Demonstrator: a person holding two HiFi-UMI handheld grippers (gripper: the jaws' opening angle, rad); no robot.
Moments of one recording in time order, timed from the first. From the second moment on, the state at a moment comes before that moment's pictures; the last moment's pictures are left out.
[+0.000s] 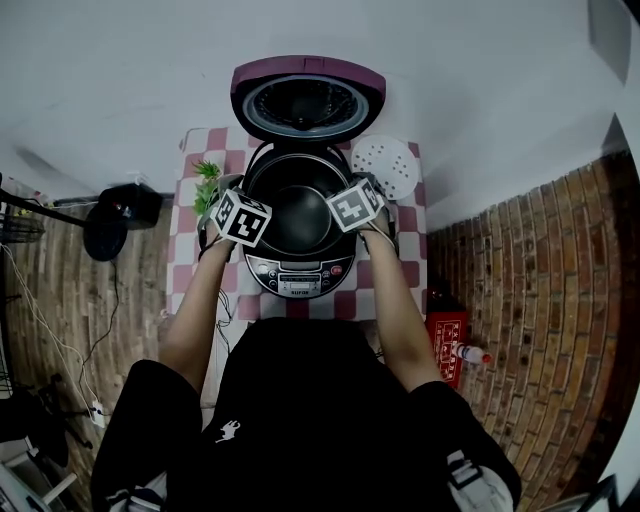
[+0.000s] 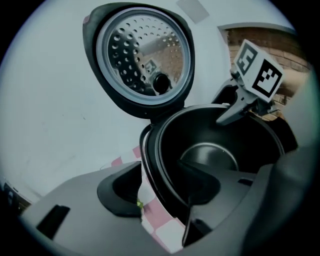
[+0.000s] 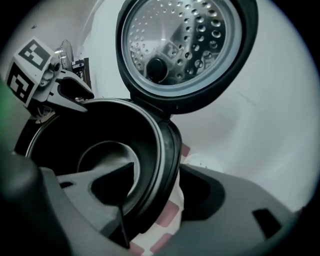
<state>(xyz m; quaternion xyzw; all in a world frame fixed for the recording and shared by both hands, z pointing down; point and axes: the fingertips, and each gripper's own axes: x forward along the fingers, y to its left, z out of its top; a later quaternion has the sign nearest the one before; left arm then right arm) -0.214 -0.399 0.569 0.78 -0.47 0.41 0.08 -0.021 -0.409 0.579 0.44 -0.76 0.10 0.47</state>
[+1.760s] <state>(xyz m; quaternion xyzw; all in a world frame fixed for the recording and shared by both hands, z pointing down) -0.233 -0.372 0.471 0.82 -0.52 0.23 0.10 -0.044 -0.384 0.441 0.53 -0.79 0.03 0.31</state>
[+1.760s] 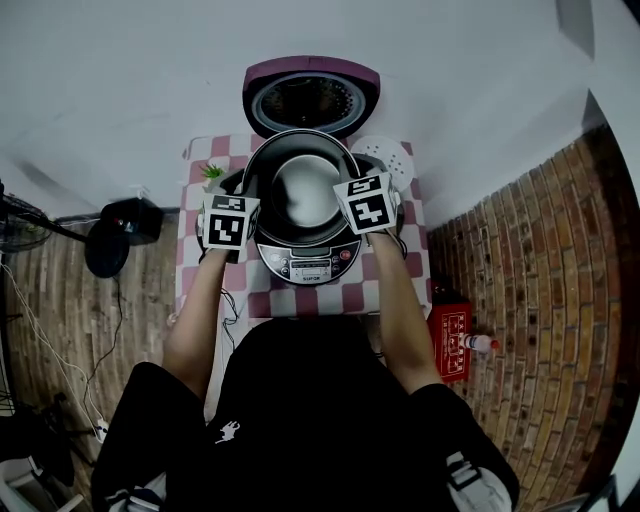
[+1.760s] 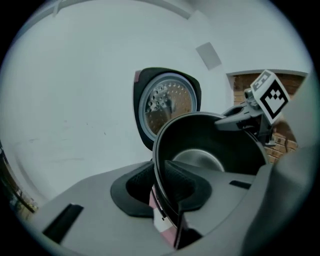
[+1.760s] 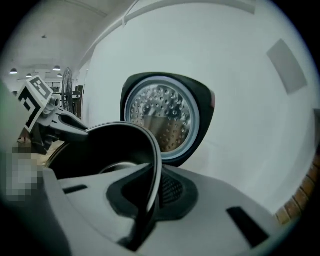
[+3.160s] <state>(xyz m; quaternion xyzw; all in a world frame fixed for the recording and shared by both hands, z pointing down) -0.039 -0.277 0.363 0.82 -0.55 0.15 0.01 0.155 -0.282 0.349 0.58 -0.79 -0.06 0.17</state>
